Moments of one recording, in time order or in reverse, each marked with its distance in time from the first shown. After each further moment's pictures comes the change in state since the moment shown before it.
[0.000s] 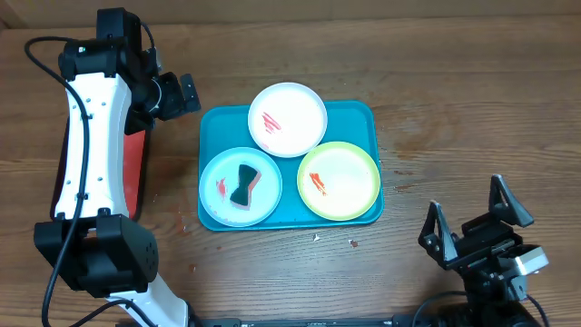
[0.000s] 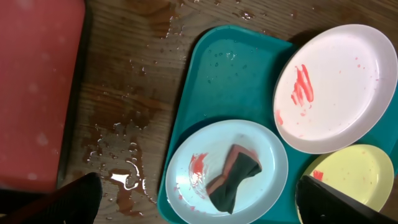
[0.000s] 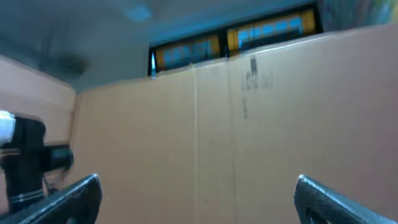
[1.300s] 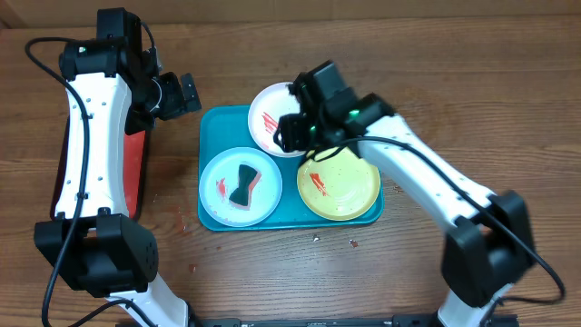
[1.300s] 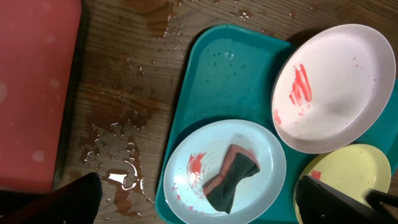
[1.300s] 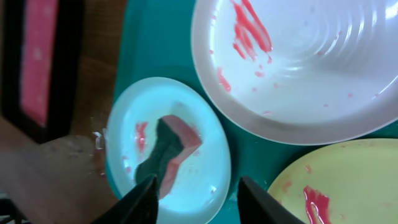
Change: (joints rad) left arm 0.000 0.002 -0.002 0.003 0.007 -0.003; right arm 0.478 1.888 1.450 -1.291 -0.117 0.294
